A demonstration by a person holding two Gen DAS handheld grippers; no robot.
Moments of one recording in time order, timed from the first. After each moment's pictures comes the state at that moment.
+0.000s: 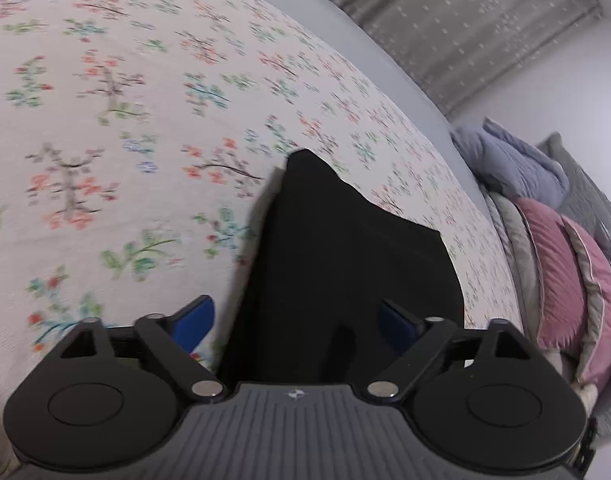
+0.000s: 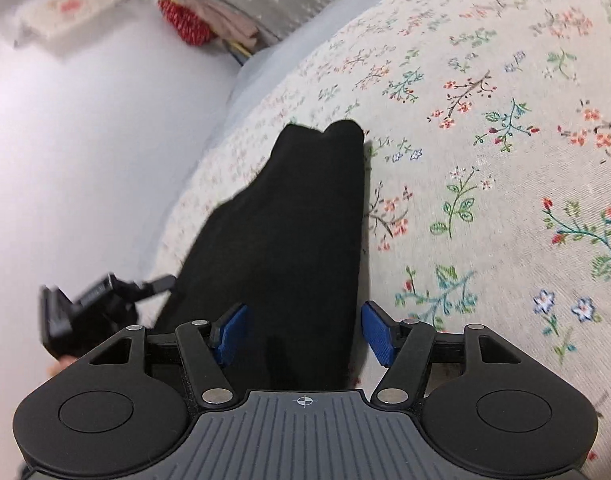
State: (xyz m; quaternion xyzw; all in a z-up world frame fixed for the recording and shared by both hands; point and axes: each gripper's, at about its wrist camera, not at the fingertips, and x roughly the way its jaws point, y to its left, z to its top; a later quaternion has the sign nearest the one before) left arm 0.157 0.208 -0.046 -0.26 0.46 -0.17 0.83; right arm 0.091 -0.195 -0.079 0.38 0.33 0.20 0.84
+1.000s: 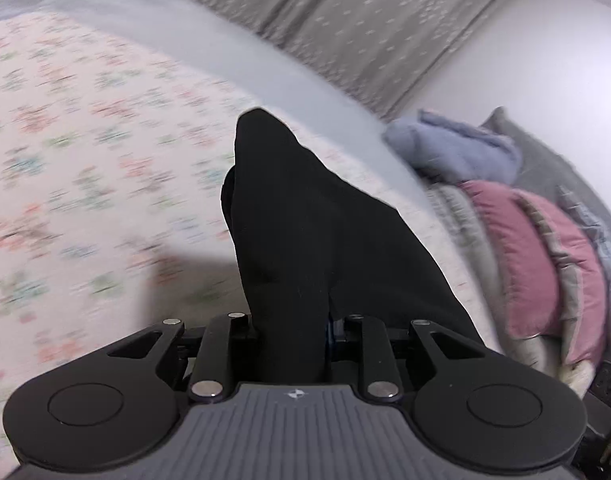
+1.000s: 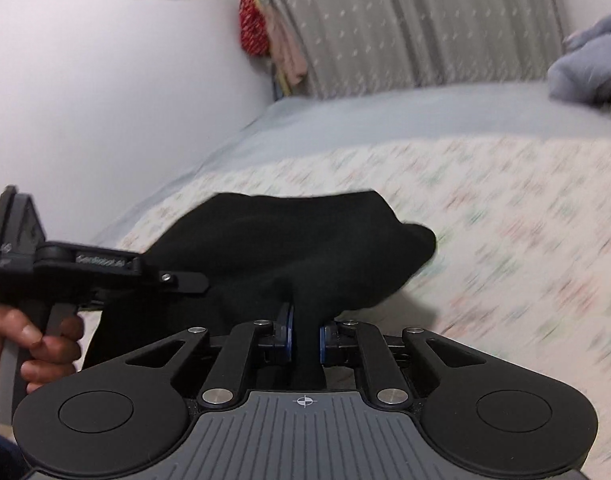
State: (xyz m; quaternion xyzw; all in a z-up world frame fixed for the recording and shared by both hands) left arm 0.173 0.080 0.008 -0.22 0.38 -0.24 0.87; right arm 0.101 -0.200 0.029 0.12 0.23 0.14 0.95
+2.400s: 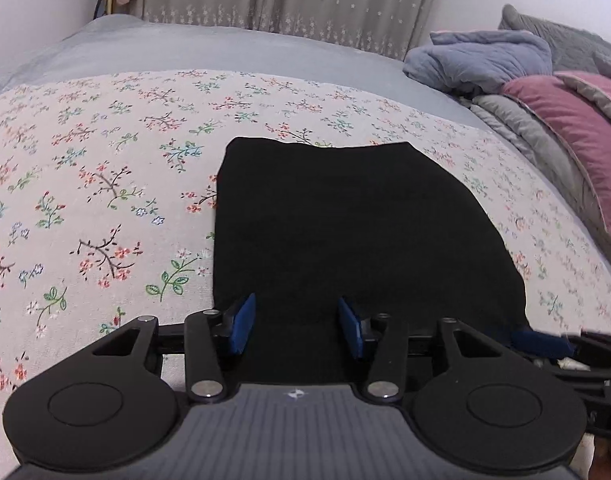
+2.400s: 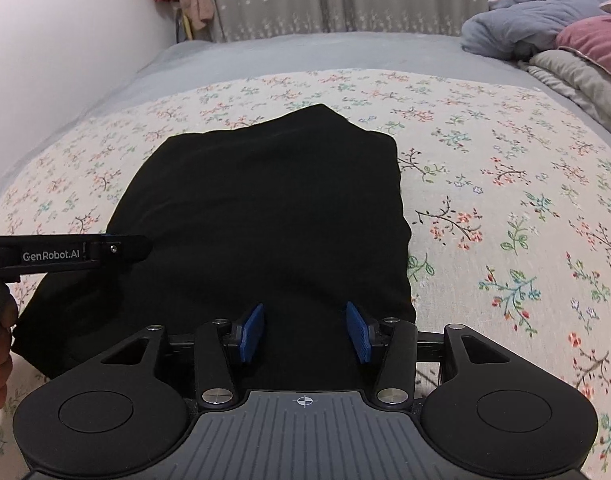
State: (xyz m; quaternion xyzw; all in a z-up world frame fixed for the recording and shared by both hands) left arm 0.185 -0.013 -0.051 -0.02 0.38 -0.17 0.91; right arm 0.128 -0.222 -0.039 0.08 0.34 0.01 0.94
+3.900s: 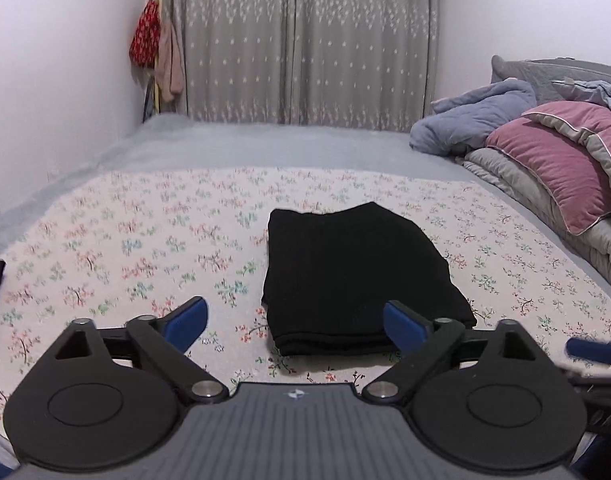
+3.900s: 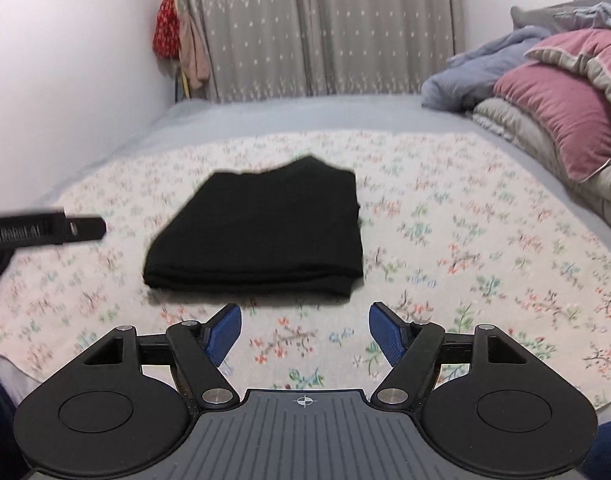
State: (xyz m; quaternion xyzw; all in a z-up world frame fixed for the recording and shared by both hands) left arm -0.040 0.014 0.029 0.03 0.24 -0.11 0.96; right arm -0.080 -0.190 0.012 0.09 0.23 -0.03 0.97
